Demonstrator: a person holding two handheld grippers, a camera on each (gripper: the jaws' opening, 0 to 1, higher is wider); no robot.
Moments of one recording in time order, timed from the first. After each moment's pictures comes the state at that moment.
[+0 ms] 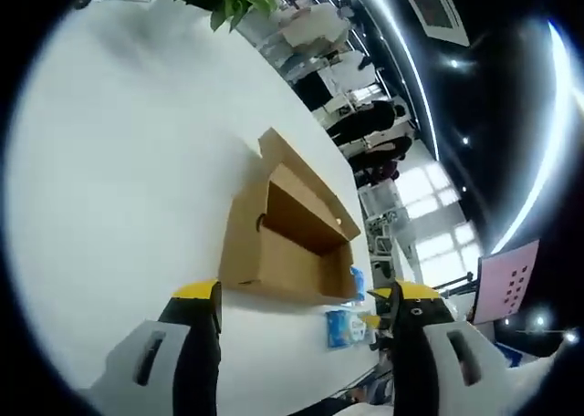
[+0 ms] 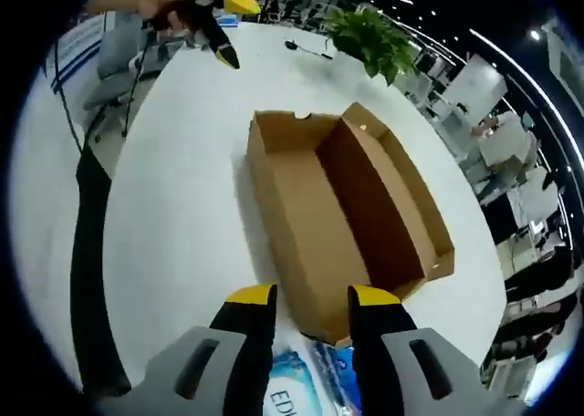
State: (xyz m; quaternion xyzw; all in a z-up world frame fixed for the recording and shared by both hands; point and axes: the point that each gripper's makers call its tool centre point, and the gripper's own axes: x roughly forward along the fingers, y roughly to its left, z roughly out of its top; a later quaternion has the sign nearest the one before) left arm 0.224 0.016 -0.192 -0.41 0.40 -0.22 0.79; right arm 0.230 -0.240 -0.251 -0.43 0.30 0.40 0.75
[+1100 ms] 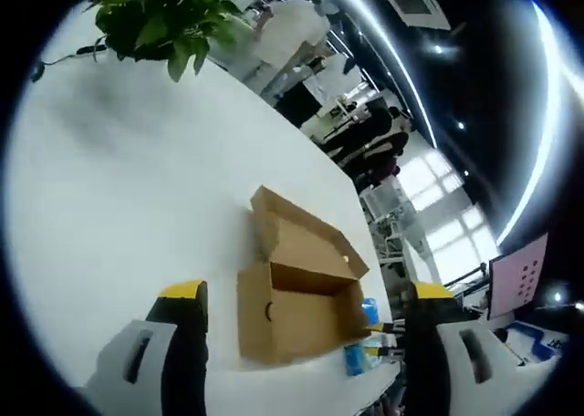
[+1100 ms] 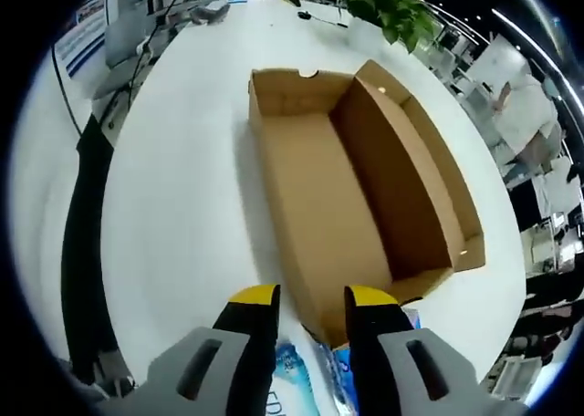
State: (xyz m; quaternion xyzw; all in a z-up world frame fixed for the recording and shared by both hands) left arm 0.327 0.050 -0.163 -0.36 0.38 -0.23 0.82; right arm 0.241 -0.252 -0.289 -0.42 0.39 0.43 0.70
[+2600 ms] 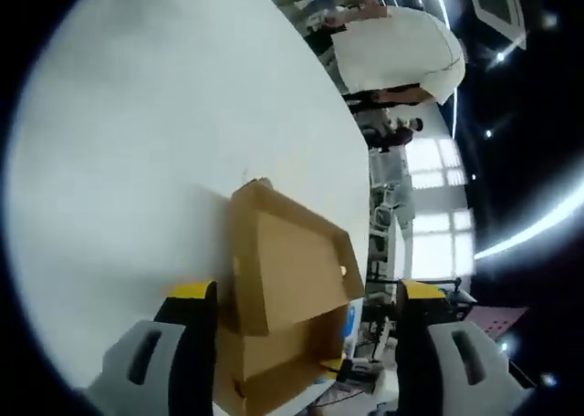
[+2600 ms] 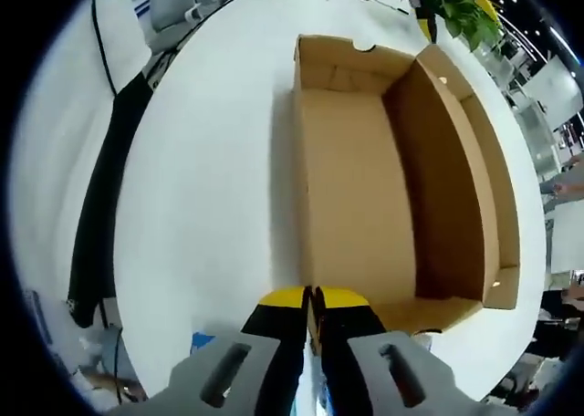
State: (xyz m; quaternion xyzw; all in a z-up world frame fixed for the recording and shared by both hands) left arm 0.458 -0.017 -0.228 -0.43 0.54 -0.25 0.68; right arm 0.237 -0.250 -0.314 -0.46 0.41 0.51 0.60
